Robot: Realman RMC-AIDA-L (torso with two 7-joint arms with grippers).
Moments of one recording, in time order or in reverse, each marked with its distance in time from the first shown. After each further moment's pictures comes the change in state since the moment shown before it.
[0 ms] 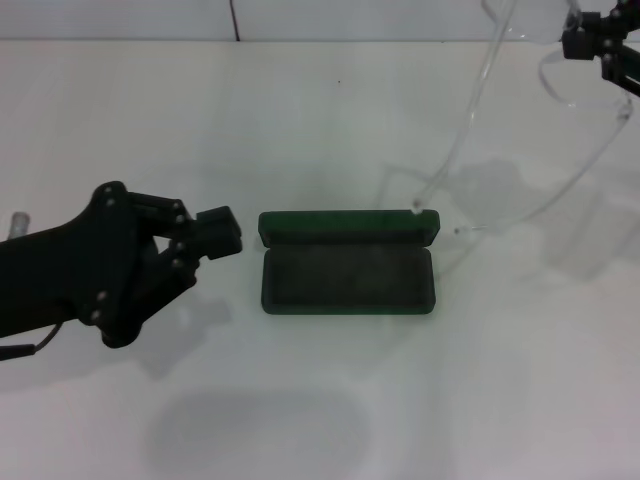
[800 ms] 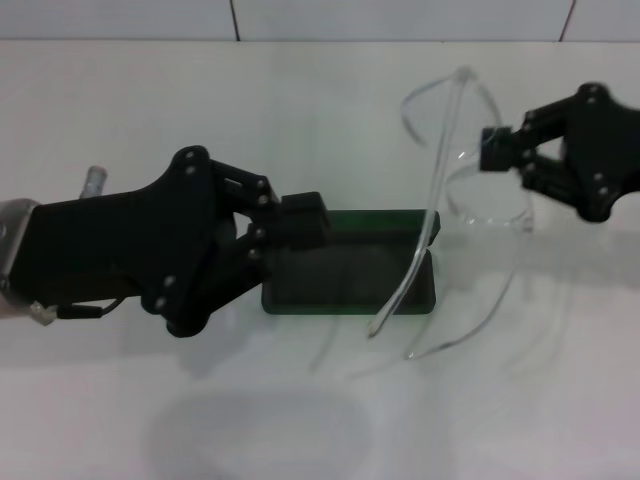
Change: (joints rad) left arm -0.084 -0.032 0.170 0.065 -0.132 0.001 -0.029; right arm 0.141 -0.011 -0.005 0.575 0.056 -0.166 -0.207
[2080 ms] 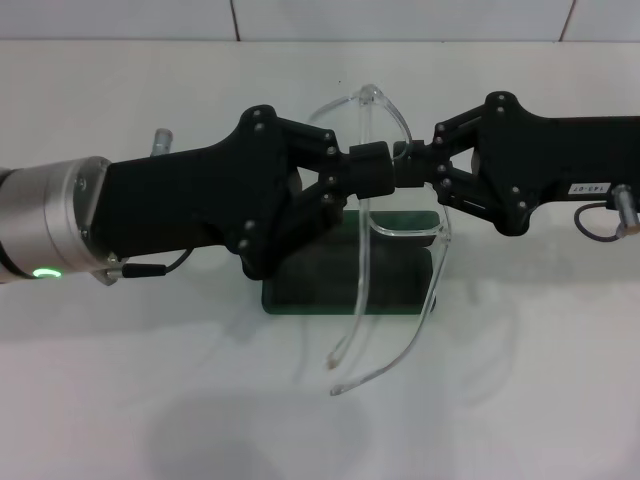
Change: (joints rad) left arm -0.110 -0.008 0.048 -0.114 -0.029 -0.113 0.051; right arm 0.127 0.022 -0.098 0.218 0.082 0.003 -0.143
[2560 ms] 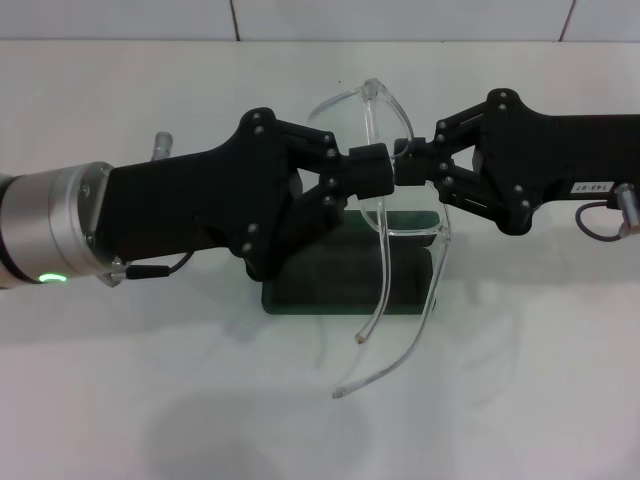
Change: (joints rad) left arm 0.001 0.000 0.007 -0.027 -0.008 -0.008 0.052; right arm -0.001 0.000 0.000 0.000 0.010 -0.011 -0.001
